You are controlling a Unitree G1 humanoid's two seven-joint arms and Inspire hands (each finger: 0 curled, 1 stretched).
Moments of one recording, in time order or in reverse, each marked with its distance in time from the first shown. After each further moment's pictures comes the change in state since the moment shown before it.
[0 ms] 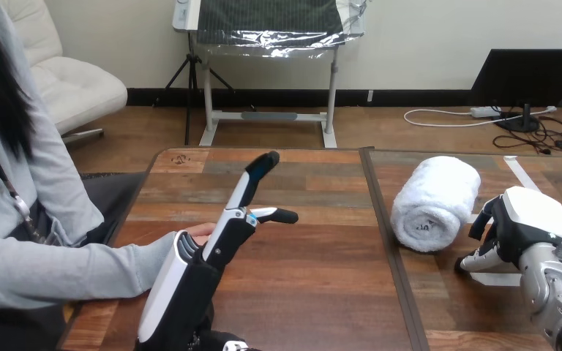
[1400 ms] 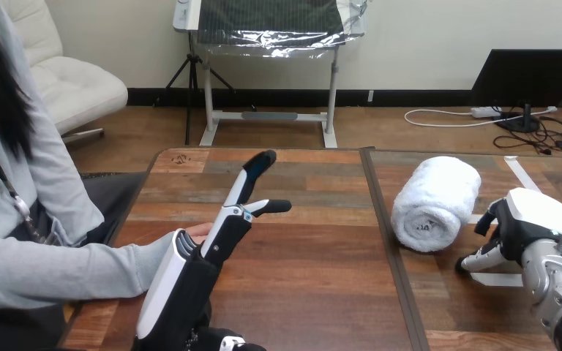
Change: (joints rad) left arm -0.001 -0.003 0.015 0.000 -0.018 0.018 -0.028; right arm -0.024 0.001 -0.008 -0.005 0.006 0.081 0.086
